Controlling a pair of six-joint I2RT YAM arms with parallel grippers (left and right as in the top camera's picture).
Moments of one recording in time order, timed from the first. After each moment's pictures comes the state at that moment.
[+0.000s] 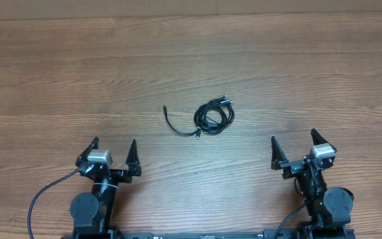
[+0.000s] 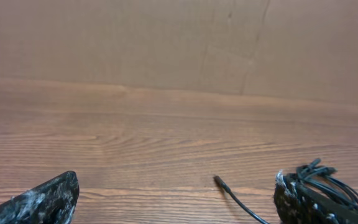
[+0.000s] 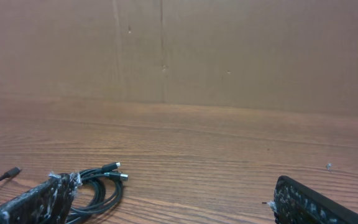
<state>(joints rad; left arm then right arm) 0.01 0.01 0.01 -0.06 0.13 -0.13 0.06 0.01 0.02 -0.02 -0.13 0.01</state>
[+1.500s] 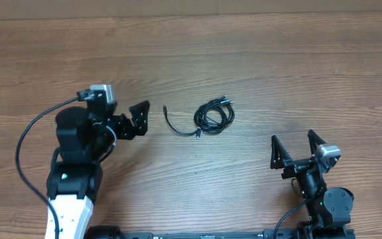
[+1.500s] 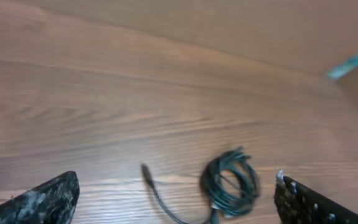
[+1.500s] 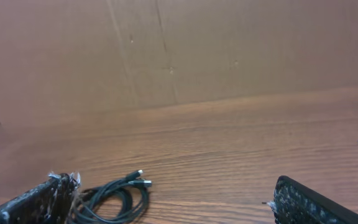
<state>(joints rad) 0.00 0.96 0.70 -0.23 0.39 -0.29 0.06 0.01 0.02 -0.02 -0.14 0.23</state>
